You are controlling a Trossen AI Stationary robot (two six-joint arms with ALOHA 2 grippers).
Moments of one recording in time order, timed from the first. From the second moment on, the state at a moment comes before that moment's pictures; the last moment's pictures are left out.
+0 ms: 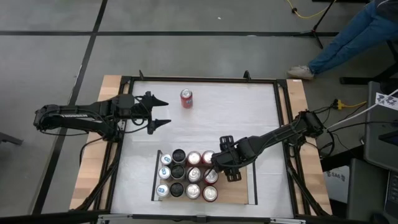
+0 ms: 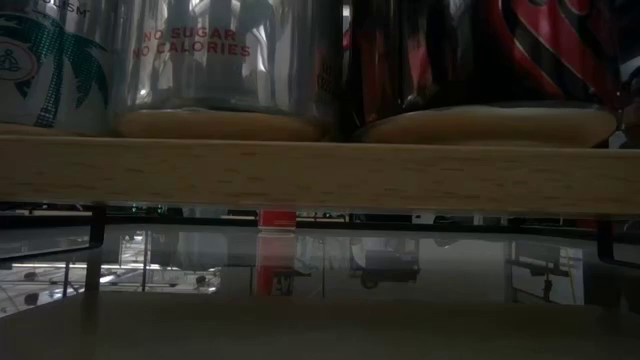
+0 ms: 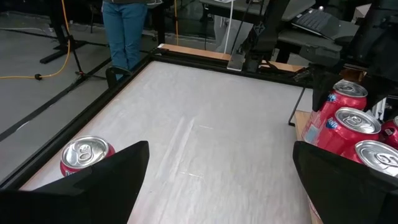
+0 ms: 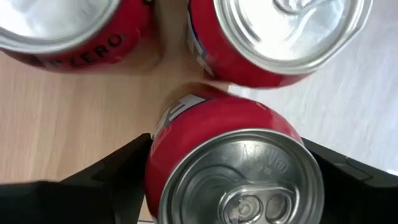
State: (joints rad) left arm 0.13 0.74 0.62 -0.17 -0.09 -0.12; right arm 0.41 1.83 1.63 -1.15 0.11 0.20
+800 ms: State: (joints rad) left arm 0.13 0.74 0.62 -0.17 -0.09 -0.12; right arm 0.41 1.83 1.63 -1.15 0.09 0.20
